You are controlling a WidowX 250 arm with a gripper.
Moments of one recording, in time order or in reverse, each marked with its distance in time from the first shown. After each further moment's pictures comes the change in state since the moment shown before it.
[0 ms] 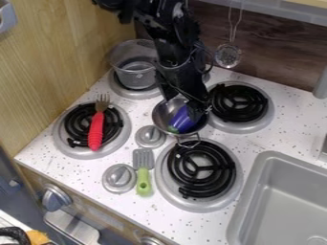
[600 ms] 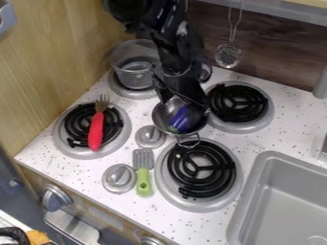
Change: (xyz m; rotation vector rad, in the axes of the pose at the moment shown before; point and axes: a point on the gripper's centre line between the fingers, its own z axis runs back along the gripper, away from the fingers) arm 0.003 0.014 -0.023 0.094 -0.010 0.083
